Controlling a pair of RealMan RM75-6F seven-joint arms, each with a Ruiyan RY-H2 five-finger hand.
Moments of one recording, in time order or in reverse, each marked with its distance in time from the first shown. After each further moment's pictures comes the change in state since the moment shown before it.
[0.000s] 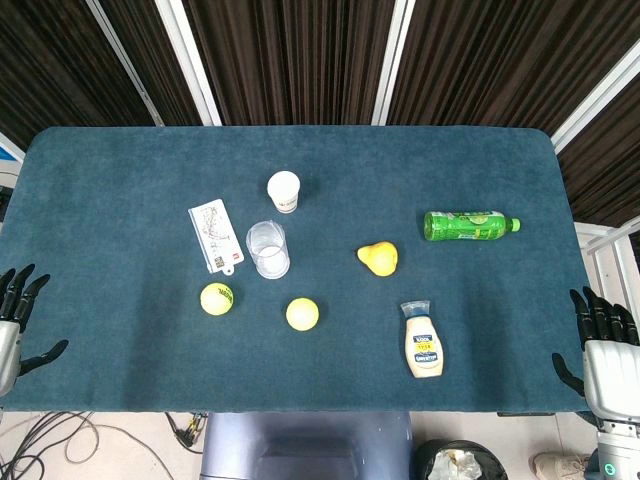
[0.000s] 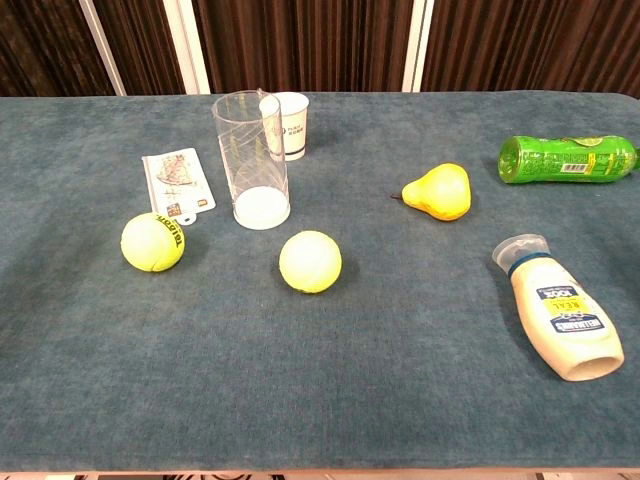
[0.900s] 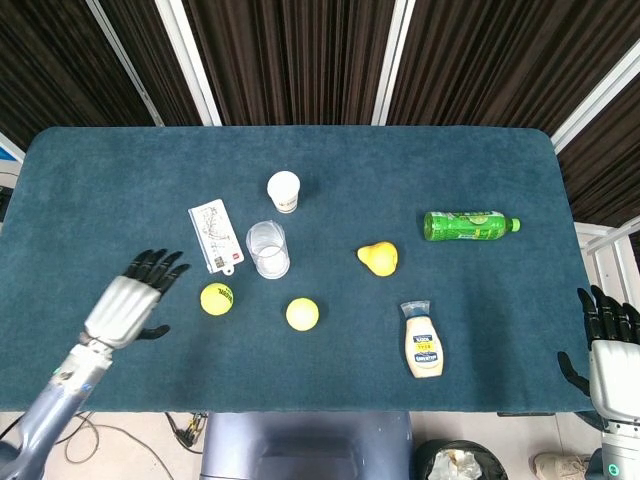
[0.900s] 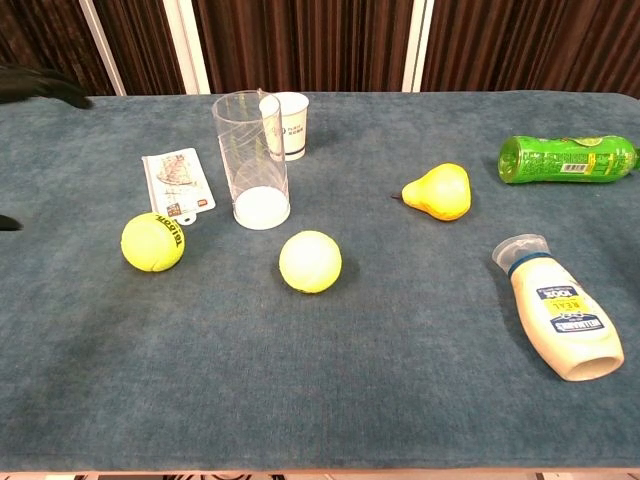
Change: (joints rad) left arm -0.362 -0.032 -0.063 -0.196 -0.082 -0.529 0.278; right arm -0.006 0.001 0.011 0.002 0.006 0.017 -0.002
